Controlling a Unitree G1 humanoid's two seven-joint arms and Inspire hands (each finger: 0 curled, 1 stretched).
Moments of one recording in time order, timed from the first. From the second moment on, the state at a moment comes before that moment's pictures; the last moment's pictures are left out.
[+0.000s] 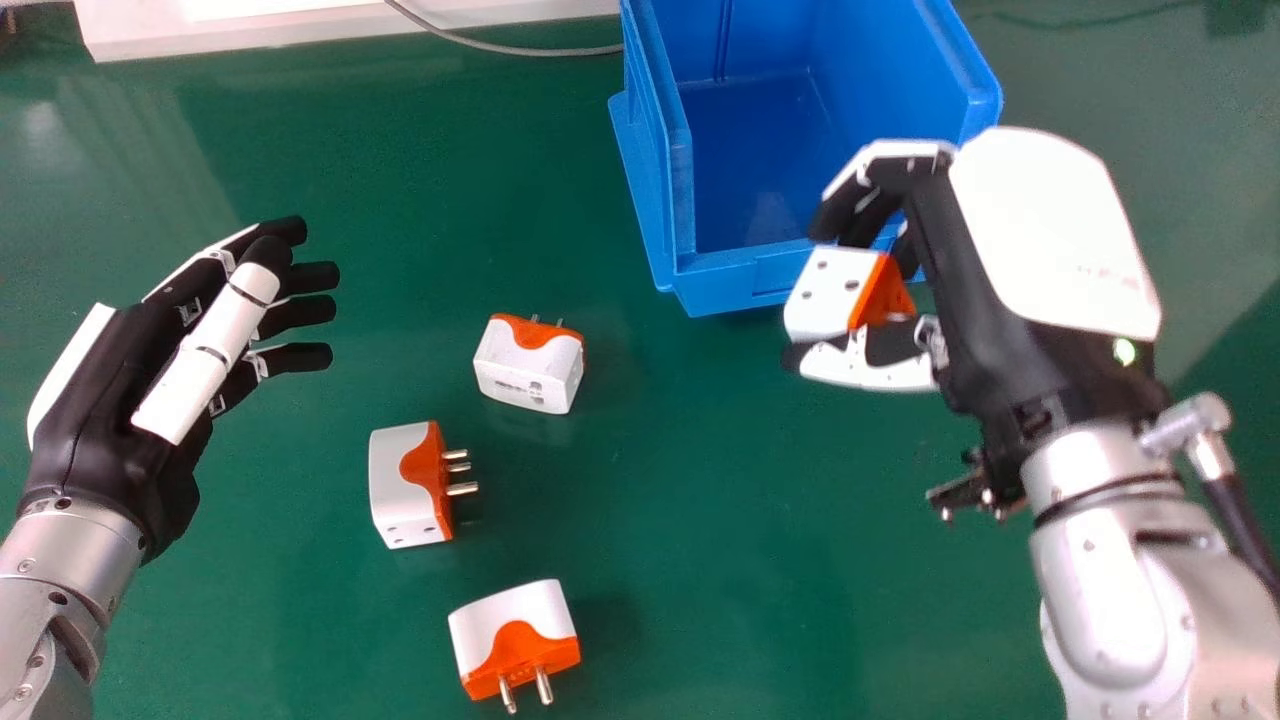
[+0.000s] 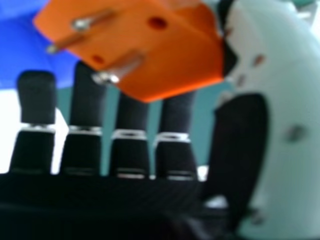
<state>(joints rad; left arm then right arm) 0.10 0.37 0.35 -0.24 -0.26 0.32 -0.30 -0.09 -0.24 0.27 -0.55 -1.03 0.37 0.18</state>
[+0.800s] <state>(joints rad) 0.10 0.37 0.34 -0.22 -0.26 0.31 -0.31 -0.73 -0.31 0.24 0.11 -0.95 0.33 0.12</state>
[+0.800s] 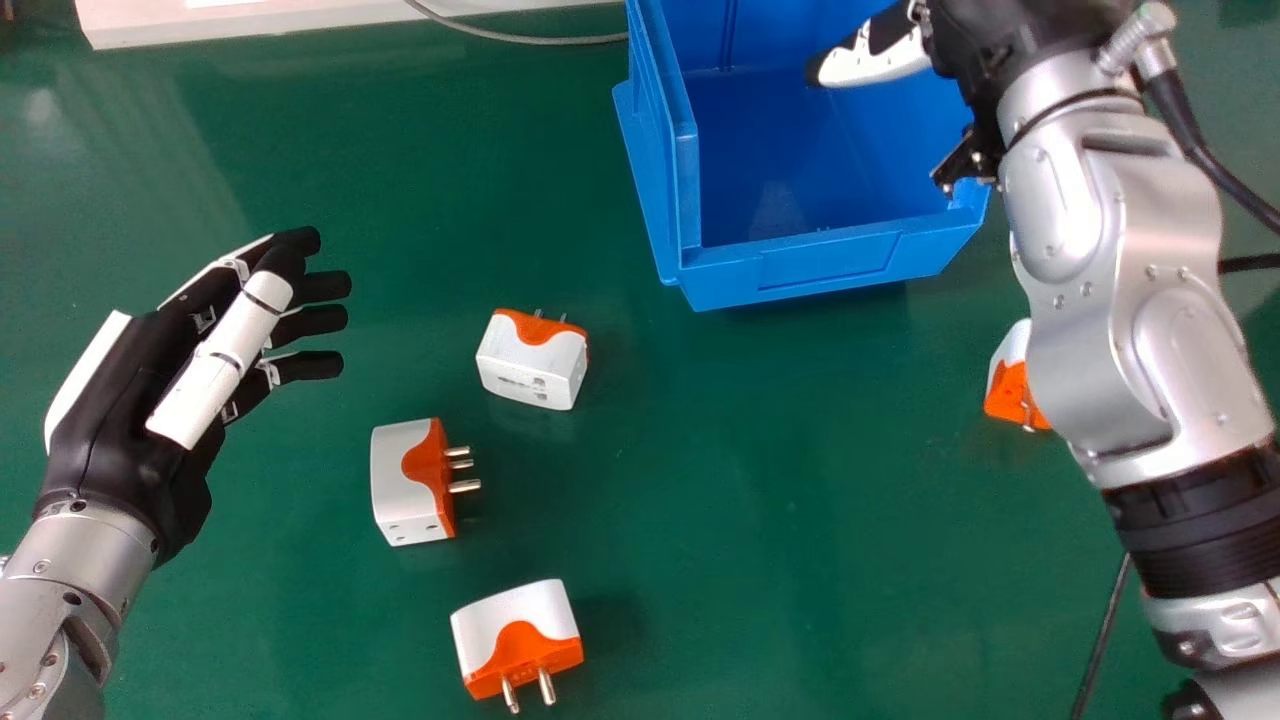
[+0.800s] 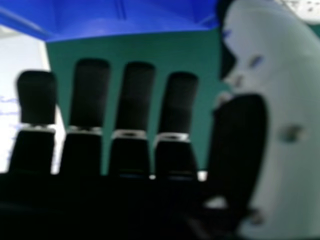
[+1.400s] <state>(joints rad) 0.13 0.37 0.35 -0.26 -0.27 0.32 -0.31 -0.65 -0.31 0.24 -0.01 -0.91 0.36 0.12</state>
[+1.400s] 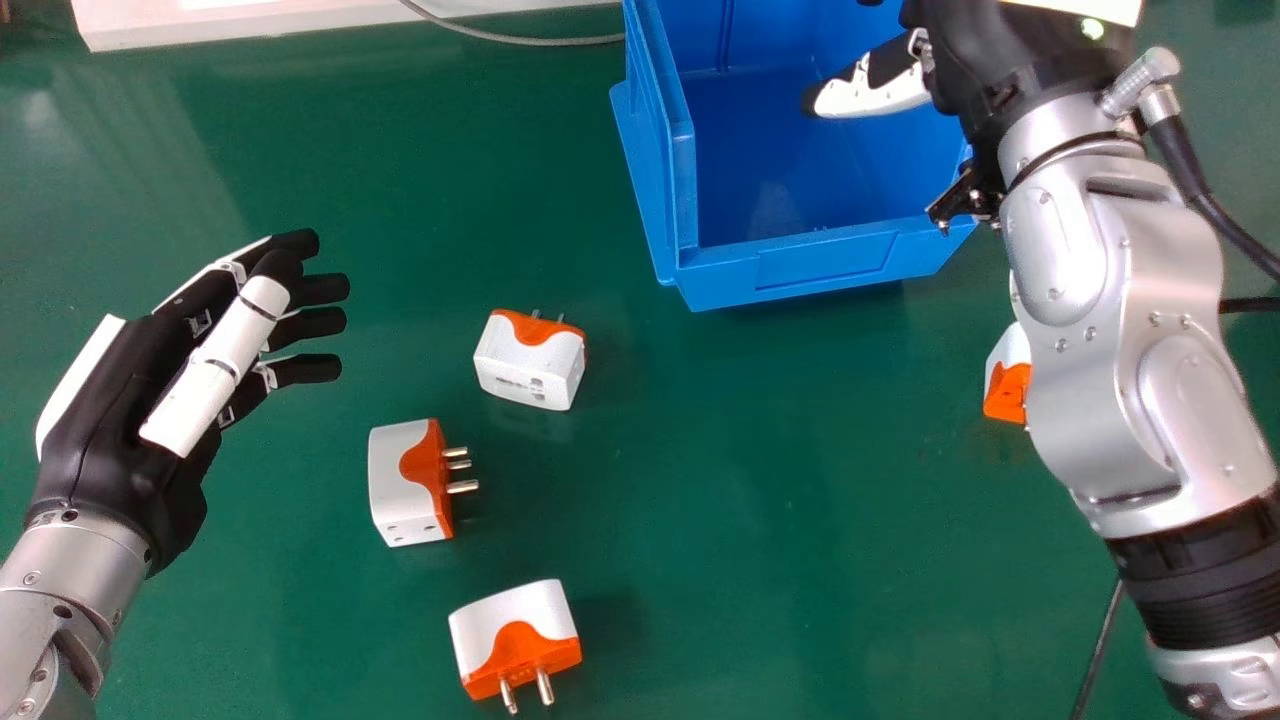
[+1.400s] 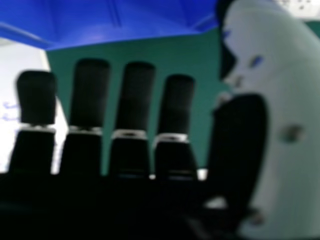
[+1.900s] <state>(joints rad) 0.13 0.37 0.35 -0.26 -0.27 0.32 -0.31 -0.53 -0.29 0.23 -0.15 -0.90 0.39 0.11</state>
